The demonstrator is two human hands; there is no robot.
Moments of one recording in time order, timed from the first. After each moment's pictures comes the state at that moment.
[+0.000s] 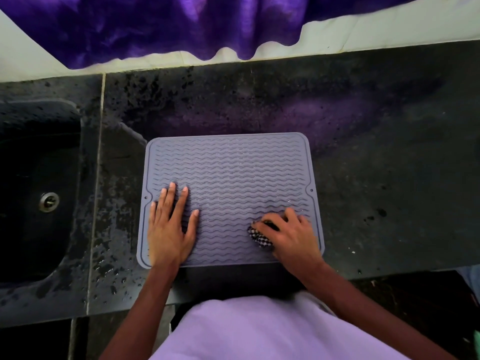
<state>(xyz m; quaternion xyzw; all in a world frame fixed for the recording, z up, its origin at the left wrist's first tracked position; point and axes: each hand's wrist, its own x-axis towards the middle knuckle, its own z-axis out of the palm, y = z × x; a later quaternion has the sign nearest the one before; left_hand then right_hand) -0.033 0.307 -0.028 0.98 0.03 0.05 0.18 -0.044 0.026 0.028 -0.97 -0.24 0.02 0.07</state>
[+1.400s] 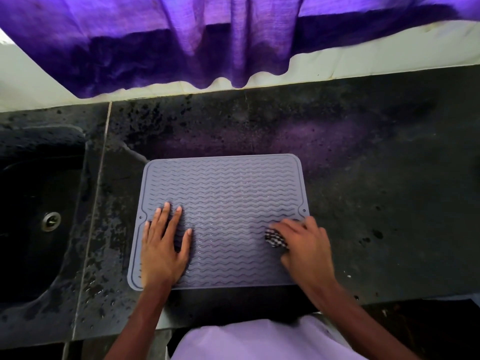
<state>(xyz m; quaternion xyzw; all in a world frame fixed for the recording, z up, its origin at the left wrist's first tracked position) -0.031 0.303 -0.032 0.98 0.03 0.08 0.19 -0.024 -0.001 0.046 -0.99 -0.07 0.04 0.13</state>
